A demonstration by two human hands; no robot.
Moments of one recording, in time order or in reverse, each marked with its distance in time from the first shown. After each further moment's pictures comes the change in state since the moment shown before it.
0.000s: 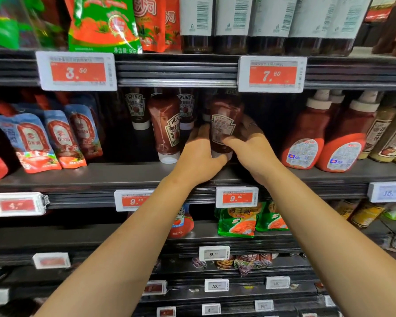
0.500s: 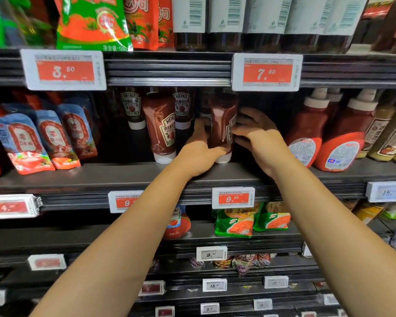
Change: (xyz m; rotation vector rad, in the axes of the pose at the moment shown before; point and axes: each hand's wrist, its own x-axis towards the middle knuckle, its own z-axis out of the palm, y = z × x) left_hand 0.018 -0.011 0.008 -0.227 -0.171 -0.215; right_hand 0.006 -0.014 -0.024 0.181 0.019 0.048
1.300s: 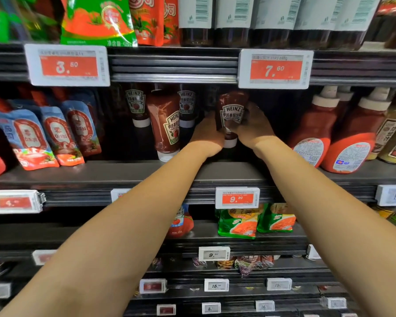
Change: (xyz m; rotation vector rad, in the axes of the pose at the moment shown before) left_hand 0.046 0.016 0.012 0.099 0.098 -0.007; right_hand 0.060 0.018 0.014 -0.502 0.076 -0.004
